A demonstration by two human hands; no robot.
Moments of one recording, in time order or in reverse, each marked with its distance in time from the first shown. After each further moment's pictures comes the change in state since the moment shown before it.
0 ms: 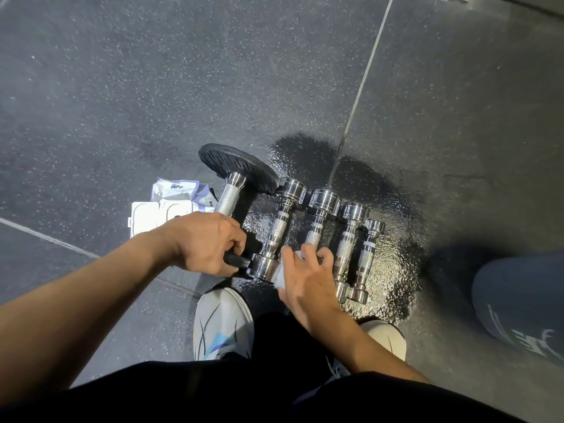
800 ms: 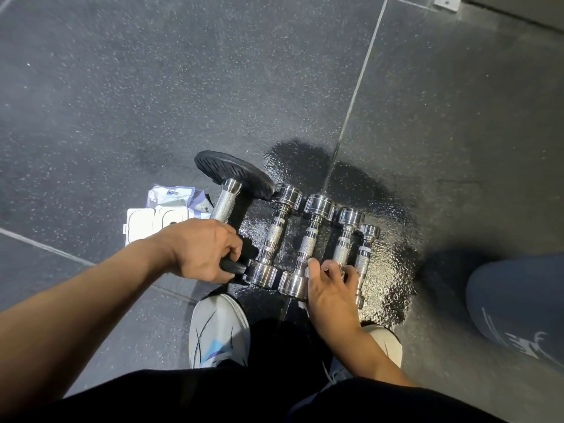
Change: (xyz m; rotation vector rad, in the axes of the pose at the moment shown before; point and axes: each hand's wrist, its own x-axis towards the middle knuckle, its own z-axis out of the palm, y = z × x) left_hand 0.004 -0.005 0.006 0.055 0.023 0.024; right_hand -0.025 0.036 0.014 -0.025 -0.125 0.148
